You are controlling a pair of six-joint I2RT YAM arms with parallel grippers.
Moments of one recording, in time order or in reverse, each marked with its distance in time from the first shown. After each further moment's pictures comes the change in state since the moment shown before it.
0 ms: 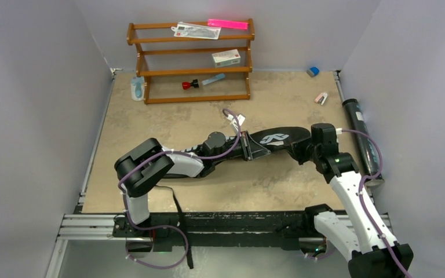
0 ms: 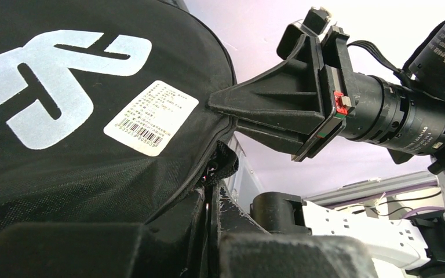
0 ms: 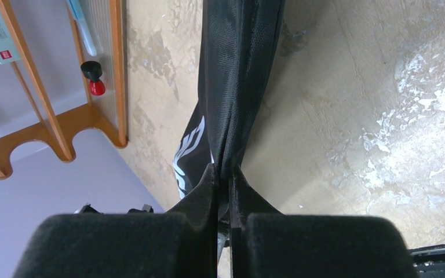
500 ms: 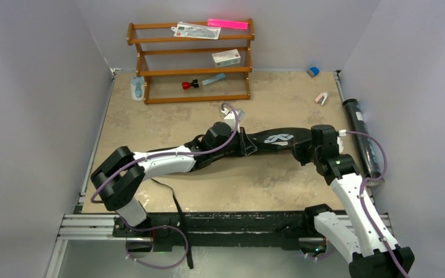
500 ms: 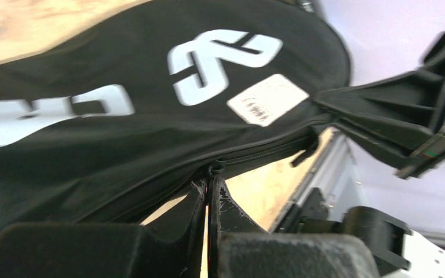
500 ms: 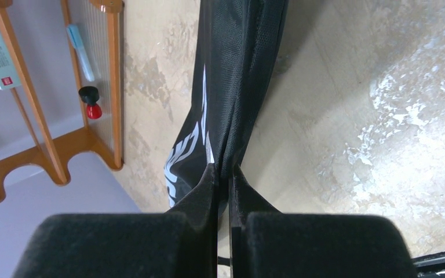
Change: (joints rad) left arm -0.002 -0.216 0.111 -0.689 -0.237 0.274; right arm 0.002 -0.022 0.000 -0.028 0.094 0.004
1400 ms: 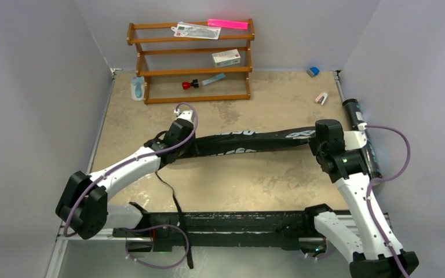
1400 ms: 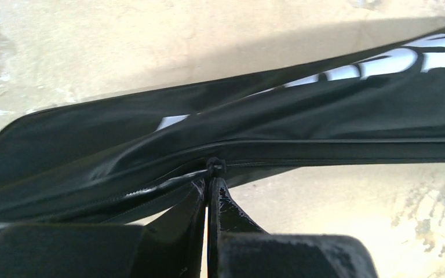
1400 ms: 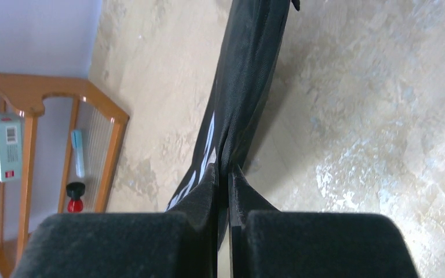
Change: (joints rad) left arm 0.285 -0.340 -0.151 -0.640 -0.294 0.252; right arm 0.007 0.005 0.126 -0.098 0.424 -0.106
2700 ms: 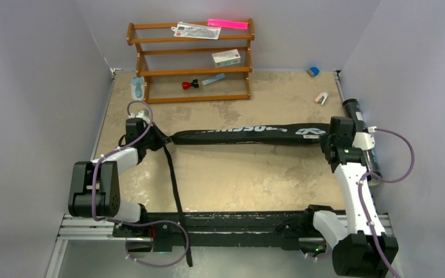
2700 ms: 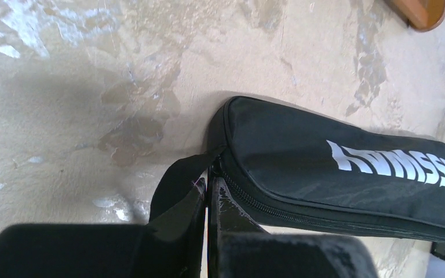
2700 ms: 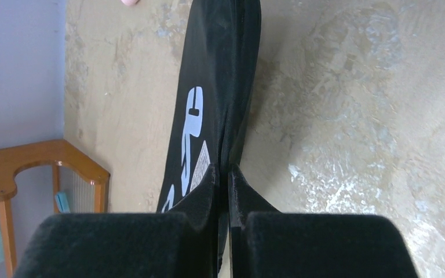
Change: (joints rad) left arm 0.647 0.141 -0.224 0.449 0.512 -0.053; right arm -0.299 0.104 -0.077 0.160 -0.117 -0.080
